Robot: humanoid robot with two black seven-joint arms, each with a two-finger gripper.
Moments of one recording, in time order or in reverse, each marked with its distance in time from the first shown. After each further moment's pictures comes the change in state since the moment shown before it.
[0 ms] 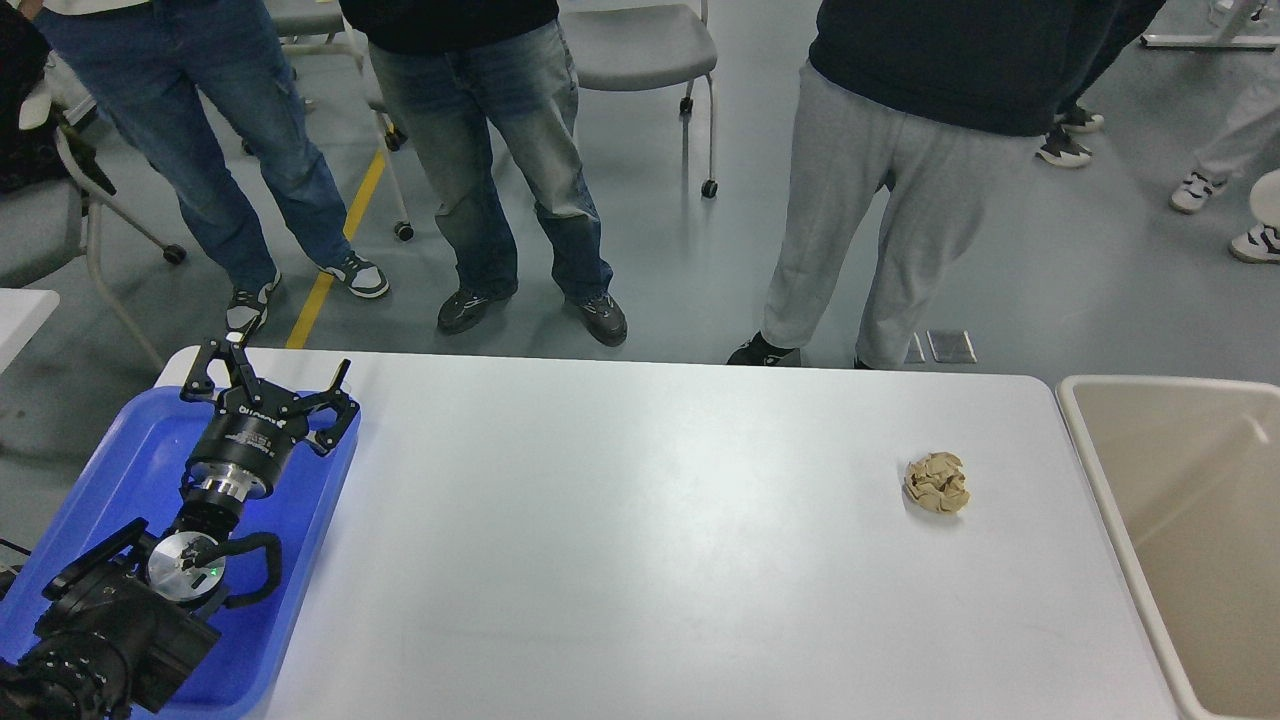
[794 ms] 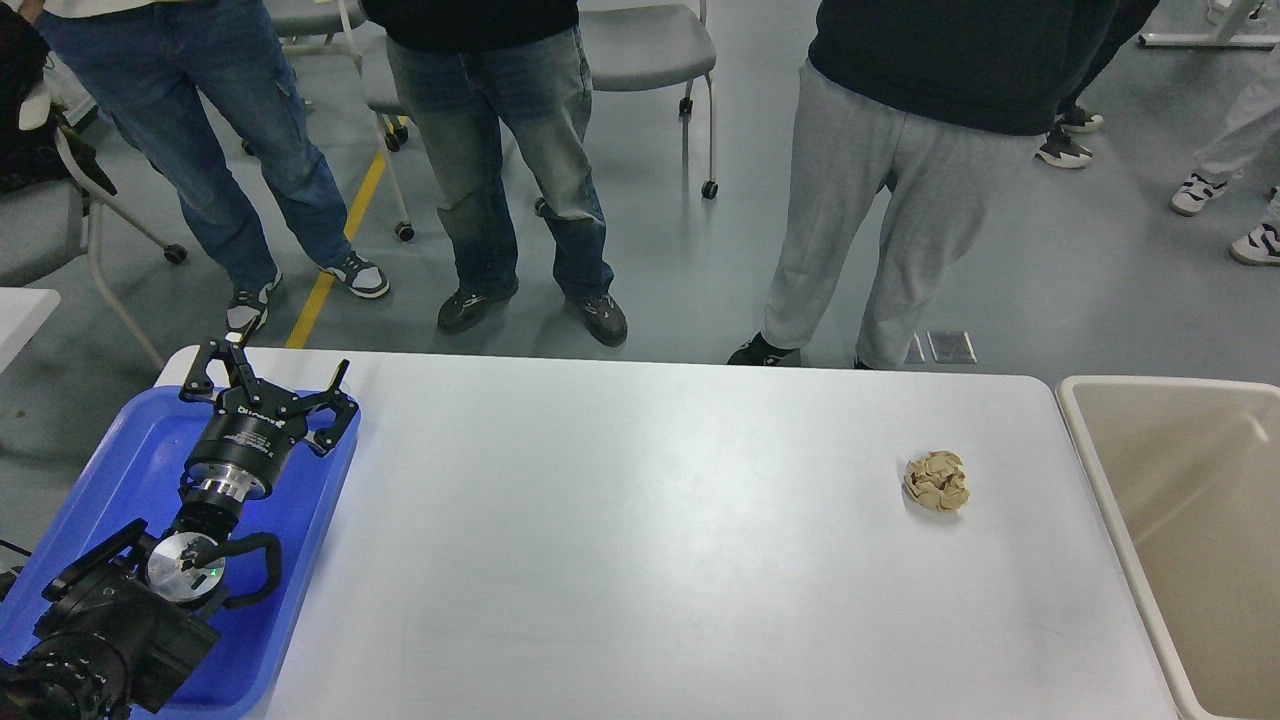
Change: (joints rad) left arm 0.000 0.000 0.000 0.000 0.000 0.000 0.000; right arm -0.488 0.389 0.259 -0.391 0.241 -0.594 0.025
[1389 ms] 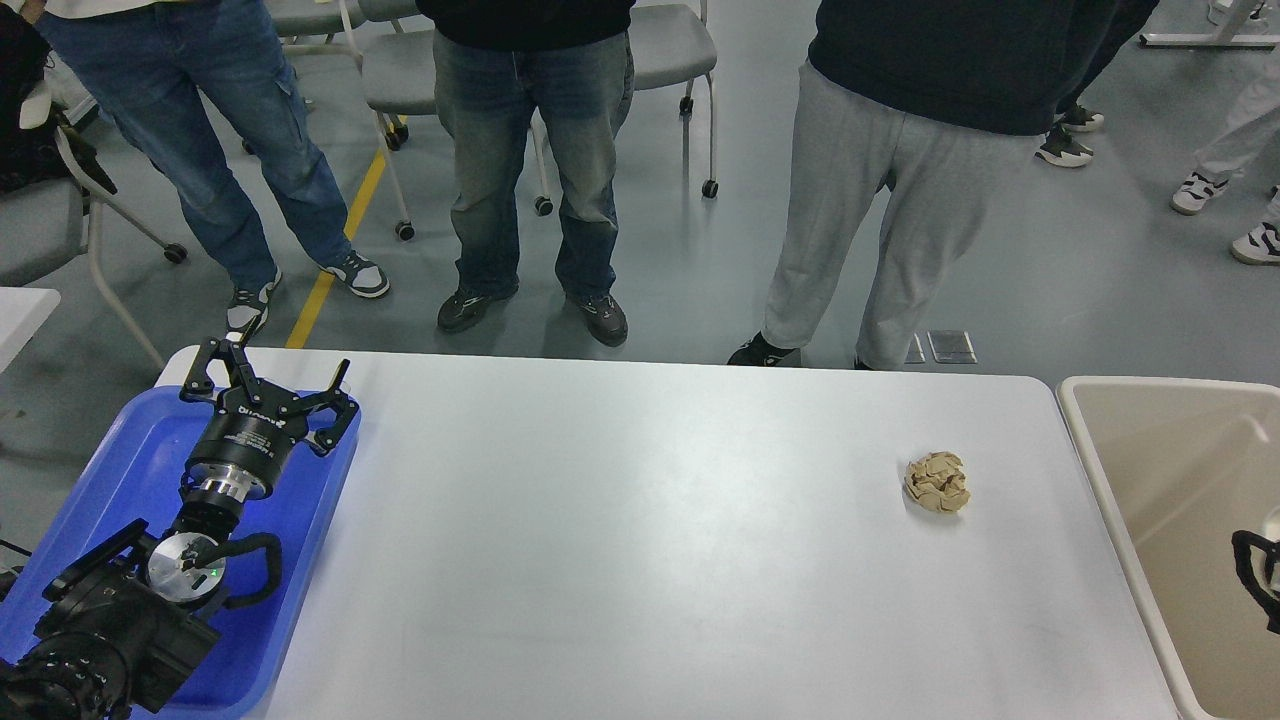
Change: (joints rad) left arm 0.000 0.000 0.000 0.000 0.000 0.000 0.000; right arm -0.119 0.105 0.048 -0.005 0.145 -0.077 0.008
